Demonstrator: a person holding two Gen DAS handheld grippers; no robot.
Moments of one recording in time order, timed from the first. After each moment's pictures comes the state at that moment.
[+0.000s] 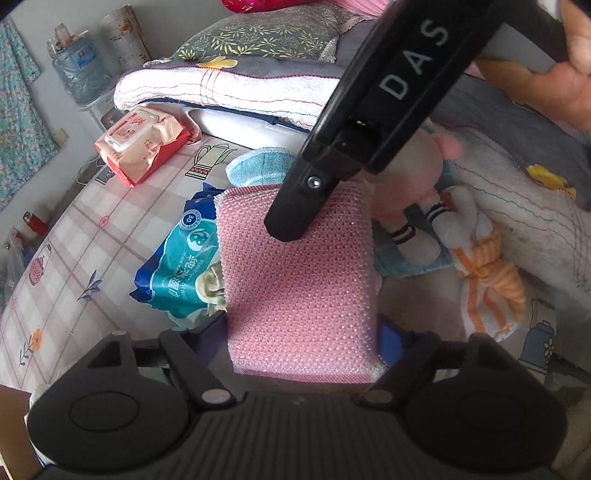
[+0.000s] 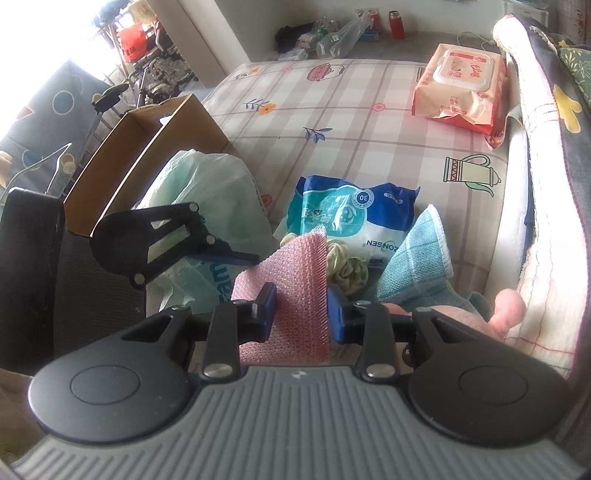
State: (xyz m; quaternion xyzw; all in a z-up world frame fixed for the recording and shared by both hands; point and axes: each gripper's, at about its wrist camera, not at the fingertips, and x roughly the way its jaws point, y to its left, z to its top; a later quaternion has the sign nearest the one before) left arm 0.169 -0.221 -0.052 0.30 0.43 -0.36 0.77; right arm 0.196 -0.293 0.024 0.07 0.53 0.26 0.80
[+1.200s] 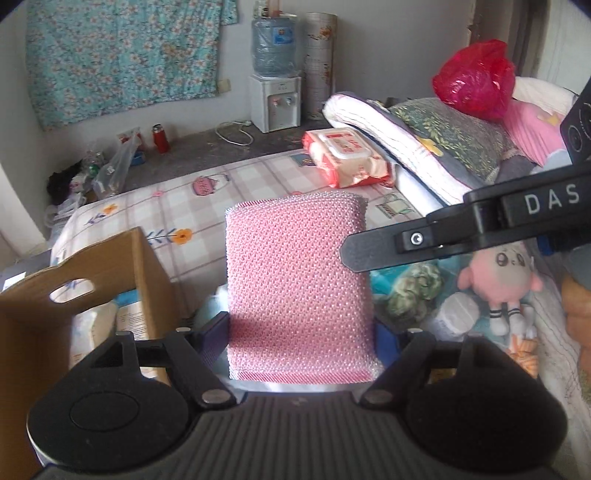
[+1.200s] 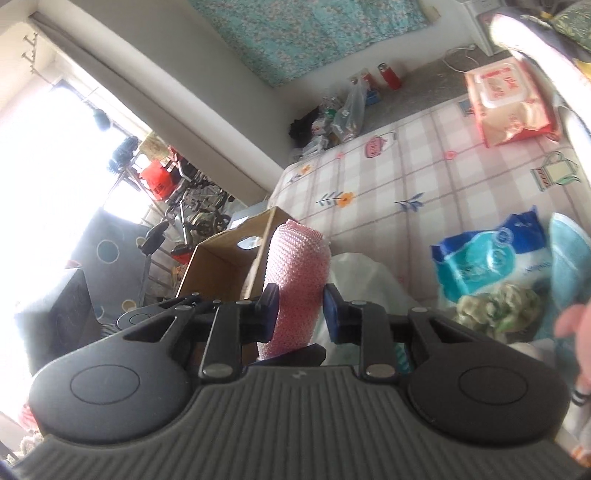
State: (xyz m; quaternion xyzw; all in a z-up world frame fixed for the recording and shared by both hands) left arm 0.181 -0.040 0.051 0.09 0.43 -0.17 0.88; right arm 0.185 -0.192 0.066 0.29 0.42 0.25 0.82
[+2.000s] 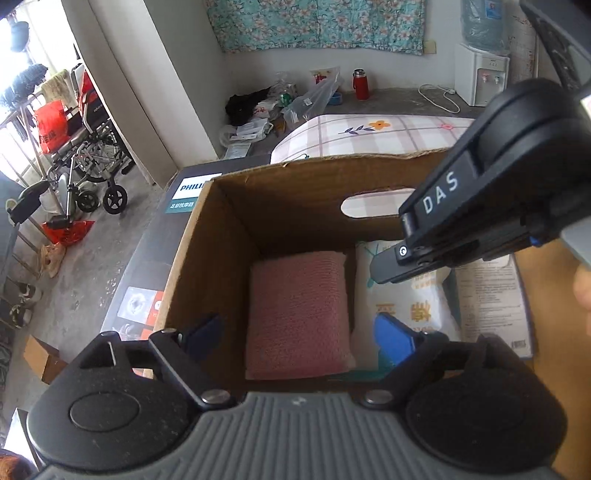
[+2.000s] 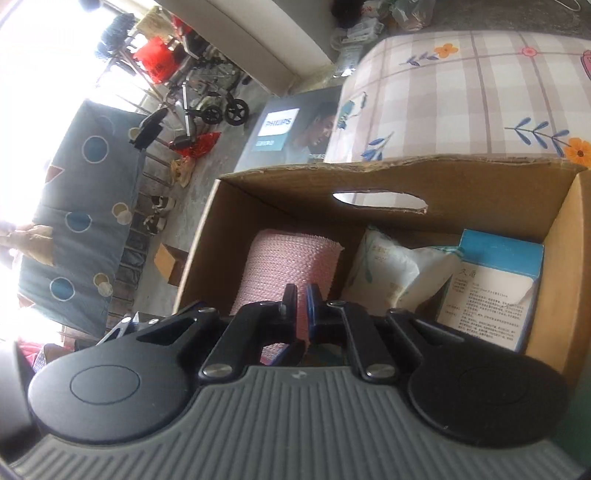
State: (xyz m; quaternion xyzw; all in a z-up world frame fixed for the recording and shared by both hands) left arm 0.259 0.186 -0.011 0.09 0.47 0.11 0.87; right arm 0.369 0.156 -0.015 0.20 0.58 0.29 0.73
